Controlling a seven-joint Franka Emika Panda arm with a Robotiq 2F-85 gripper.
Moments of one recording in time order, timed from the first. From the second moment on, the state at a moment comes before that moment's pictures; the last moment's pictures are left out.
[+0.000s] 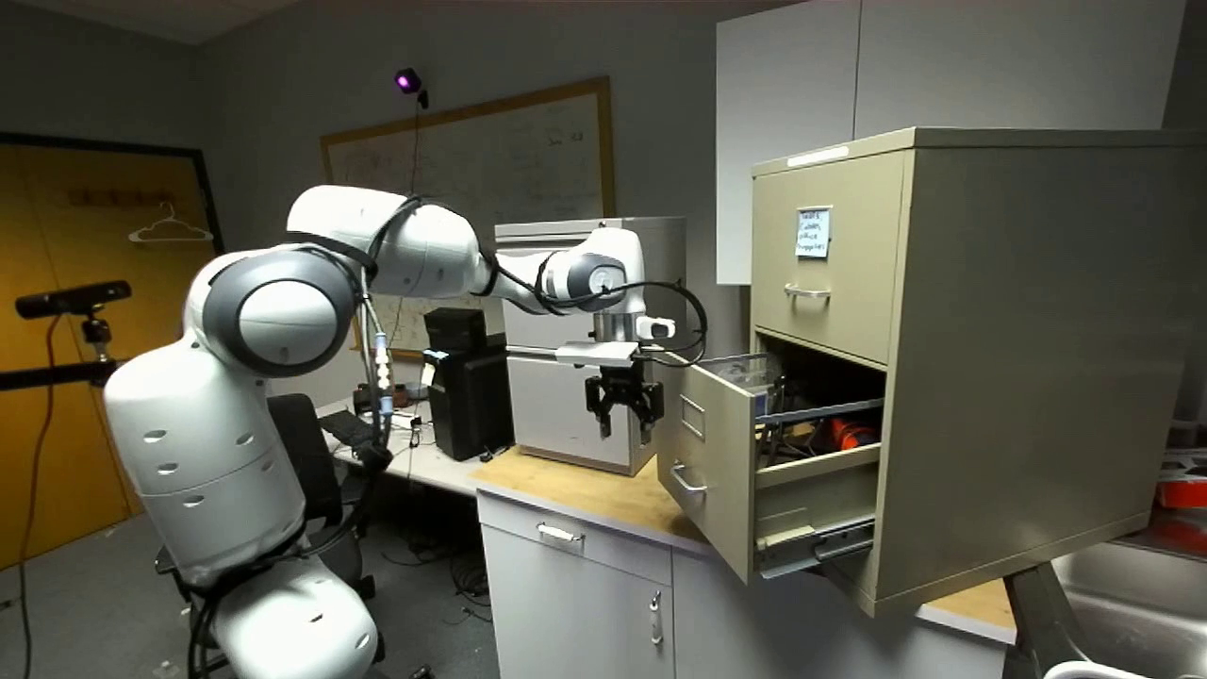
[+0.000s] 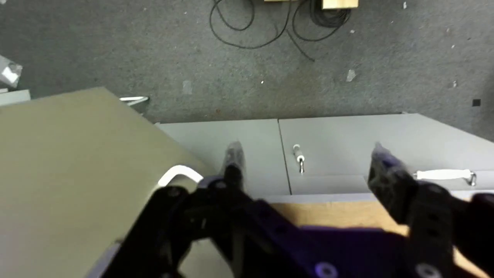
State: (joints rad) arm -0.09 -0.14 -0.15 -1.96 -0.11 1.77 -0.17
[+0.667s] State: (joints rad) arm -0.08 0.11 -0.11 -1.72 -0.41 1.89 0.04
